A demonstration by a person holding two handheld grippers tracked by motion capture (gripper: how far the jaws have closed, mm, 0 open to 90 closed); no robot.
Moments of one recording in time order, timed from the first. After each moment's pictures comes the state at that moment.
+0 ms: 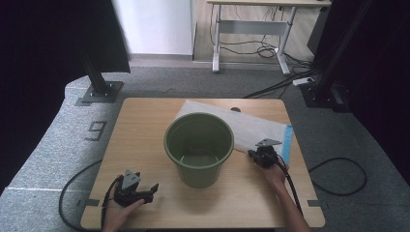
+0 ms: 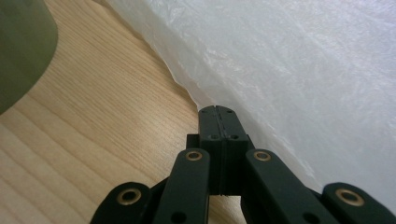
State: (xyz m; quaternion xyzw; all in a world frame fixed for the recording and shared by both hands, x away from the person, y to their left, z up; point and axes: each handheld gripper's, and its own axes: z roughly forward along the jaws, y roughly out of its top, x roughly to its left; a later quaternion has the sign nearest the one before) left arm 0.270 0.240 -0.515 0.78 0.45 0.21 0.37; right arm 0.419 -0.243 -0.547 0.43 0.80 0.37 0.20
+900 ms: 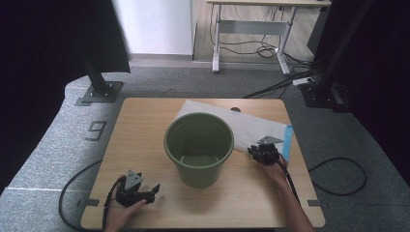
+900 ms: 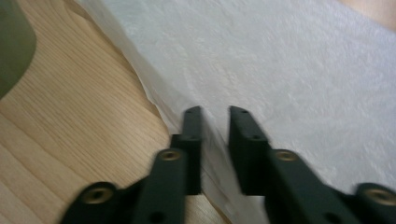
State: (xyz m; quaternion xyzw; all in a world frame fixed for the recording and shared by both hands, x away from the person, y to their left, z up) left arm 0.271 0.235 -0.519 0.79 0.44 0.22 0.37; right arm 0.433 -0.250 -0.552 0.42 0.79 0.38 0.22
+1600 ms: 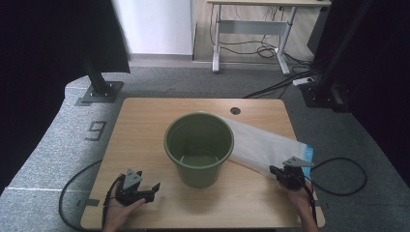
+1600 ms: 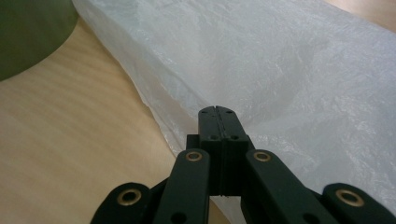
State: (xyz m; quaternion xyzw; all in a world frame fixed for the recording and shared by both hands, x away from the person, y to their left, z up) left arm 0.273 0.236 -0.515 0.79 0.43 0.22 0.38; right arm 0.330 -0.310 -0.538 0.47 0.76 0.39 0.21
